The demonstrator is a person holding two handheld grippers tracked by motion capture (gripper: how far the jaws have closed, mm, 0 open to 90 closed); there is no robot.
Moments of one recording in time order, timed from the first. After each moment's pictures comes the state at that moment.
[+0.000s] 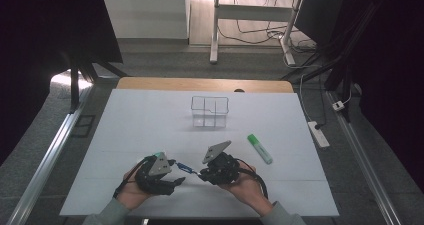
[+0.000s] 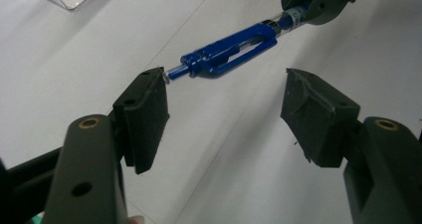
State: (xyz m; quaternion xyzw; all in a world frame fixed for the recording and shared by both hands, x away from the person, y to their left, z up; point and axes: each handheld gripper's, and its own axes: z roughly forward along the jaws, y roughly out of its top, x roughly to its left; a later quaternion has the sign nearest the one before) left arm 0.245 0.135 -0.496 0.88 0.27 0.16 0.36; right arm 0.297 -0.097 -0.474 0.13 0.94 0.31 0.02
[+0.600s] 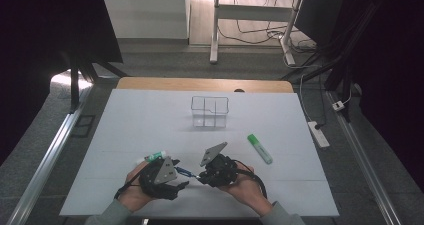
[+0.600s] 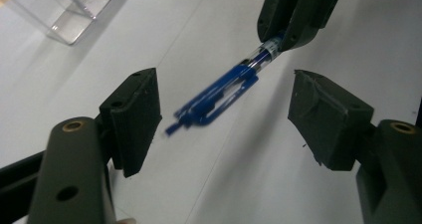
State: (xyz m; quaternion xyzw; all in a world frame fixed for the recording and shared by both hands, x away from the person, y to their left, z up) left arm 0.236 0.117 -0.488 0.90 0.20 0.20 0.33; right arm 0.296 -0.092 -0.479 0.12 0.95 0.29 0.01
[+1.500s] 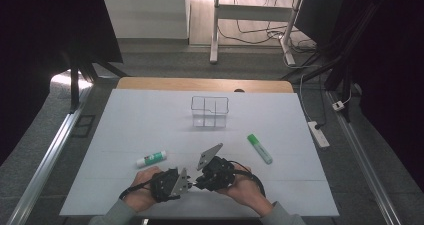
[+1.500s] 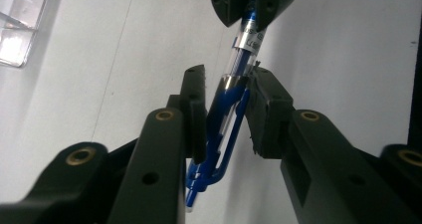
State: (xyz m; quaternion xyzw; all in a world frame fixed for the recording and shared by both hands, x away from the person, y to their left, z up) left arm 0.233 0.094 -0.499 0.94 0.09 0.20 0.25; right arm 0.290 -0.085 -0.475 0.08 0.95 0.29 -0.02
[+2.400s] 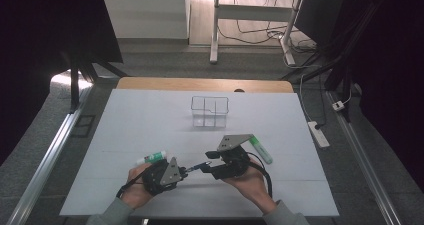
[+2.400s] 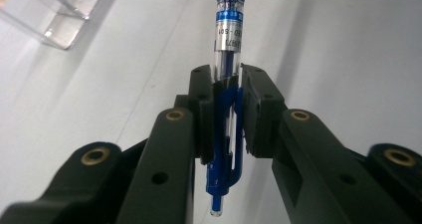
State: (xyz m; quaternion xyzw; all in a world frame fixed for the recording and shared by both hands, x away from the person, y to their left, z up) left arm 0.244 0.117 -0.489 0.91 0.17 0.21 0.30; right arm 0.304 -0.122 -0.452 0.18 0.88 0.44 0.03
